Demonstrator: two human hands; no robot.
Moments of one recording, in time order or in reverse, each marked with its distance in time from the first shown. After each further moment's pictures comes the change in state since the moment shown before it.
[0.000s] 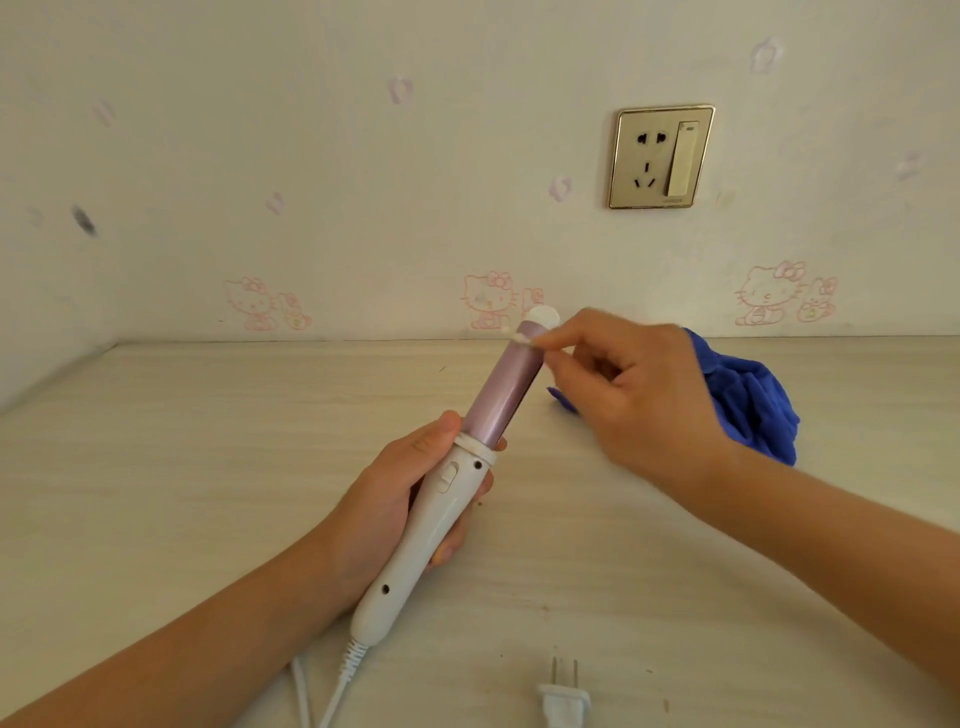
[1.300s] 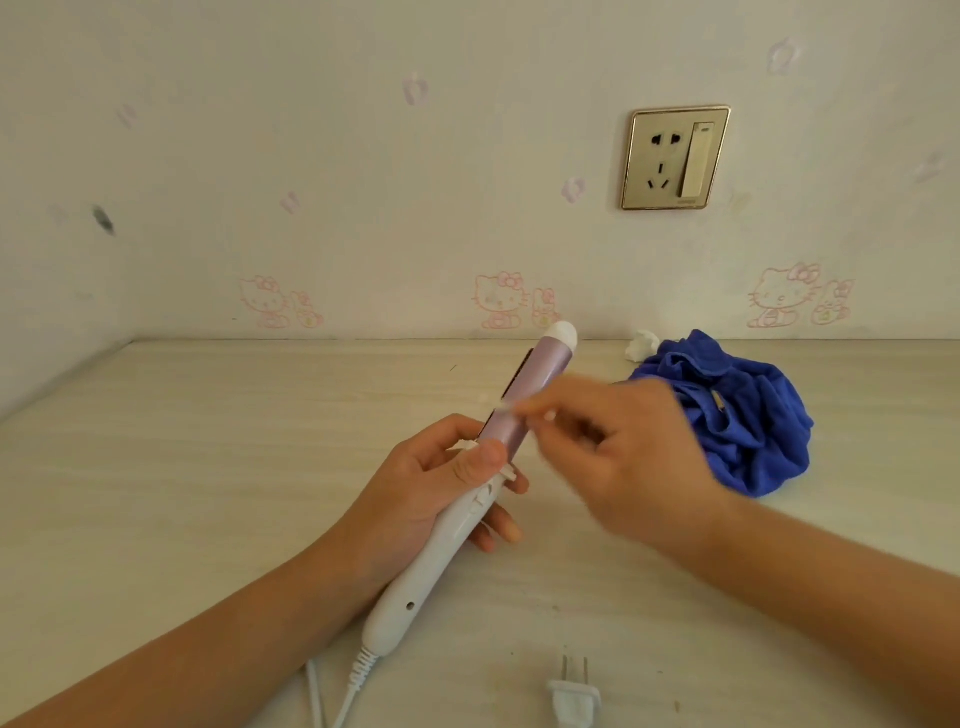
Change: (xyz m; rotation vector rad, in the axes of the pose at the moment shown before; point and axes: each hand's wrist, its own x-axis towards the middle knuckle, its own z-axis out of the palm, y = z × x) left_hand 0.000 -0.001 0.004 0.089 0.070 0.062; right_hand -0.029 -0.018 0.010 -0.002 -0.161 -0.069
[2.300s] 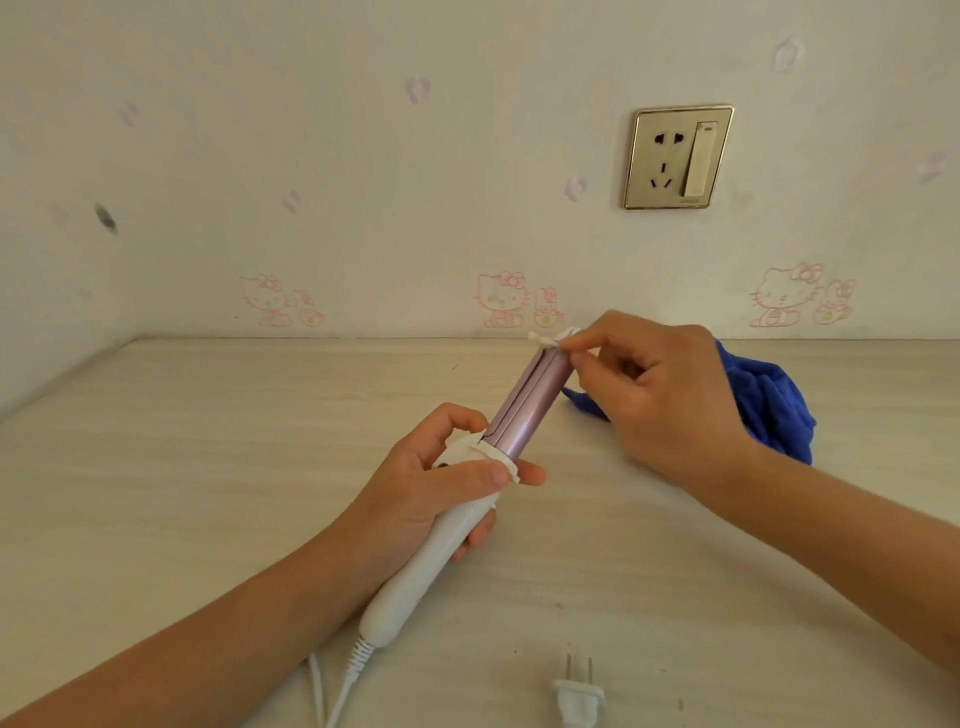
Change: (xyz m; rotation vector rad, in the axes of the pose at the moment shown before) left_hand -0.002 0.003 -0.002 -0.001 -0.015 -0.074; right_hand 0.025 0.028 -0.018 -0.035 0.168 0.108
